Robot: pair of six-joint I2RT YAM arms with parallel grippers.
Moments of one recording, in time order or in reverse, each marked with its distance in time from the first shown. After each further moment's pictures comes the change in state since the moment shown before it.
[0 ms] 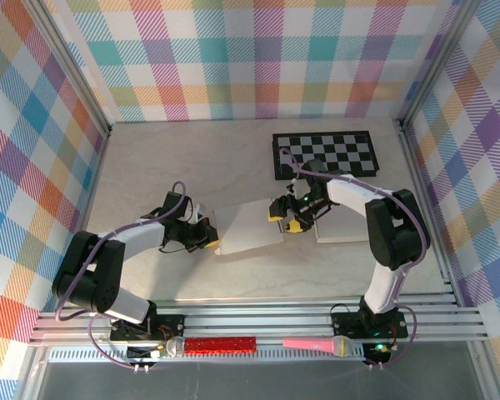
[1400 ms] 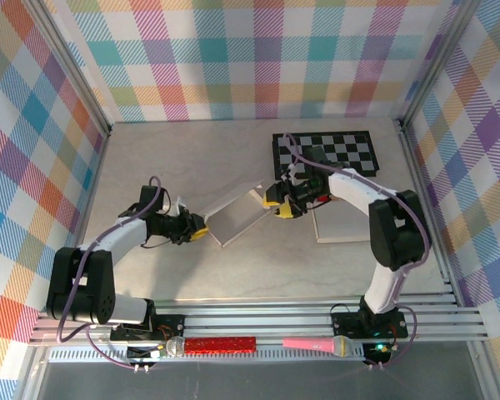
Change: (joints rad) left arm 0.196 -0.085 0.041 -0.155 0.171 0.020; right arm 0.004 -0.026 0.067 0.083 -0.159 0.097
